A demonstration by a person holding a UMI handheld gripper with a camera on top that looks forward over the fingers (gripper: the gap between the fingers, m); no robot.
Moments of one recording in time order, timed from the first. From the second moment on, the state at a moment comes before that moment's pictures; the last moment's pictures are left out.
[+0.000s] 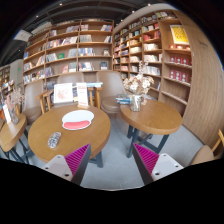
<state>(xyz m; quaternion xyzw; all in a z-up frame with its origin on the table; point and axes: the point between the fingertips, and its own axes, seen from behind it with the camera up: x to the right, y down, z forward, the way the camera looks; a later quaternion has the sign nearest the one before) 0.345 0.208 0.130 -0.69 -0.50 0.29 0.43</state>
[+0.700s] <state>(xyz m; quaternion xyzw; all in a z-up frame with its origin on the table) 0.300 0.011 0.093 -0.63 -0.59 0.35 0.37</state>
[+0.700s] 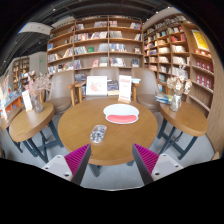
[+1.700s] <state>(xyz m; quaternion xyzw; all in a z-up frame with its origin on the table) 0.148 -0.049 -0.014 -0.64 -0.61 0.32 0.33</state>
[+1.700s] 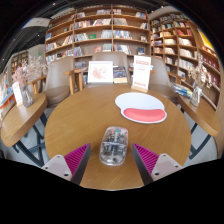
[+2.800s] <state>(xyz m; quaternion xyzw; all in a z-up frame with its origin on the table) -0.054 0.057 0.097 -0.61 -0.60 0.35 0.39</state>
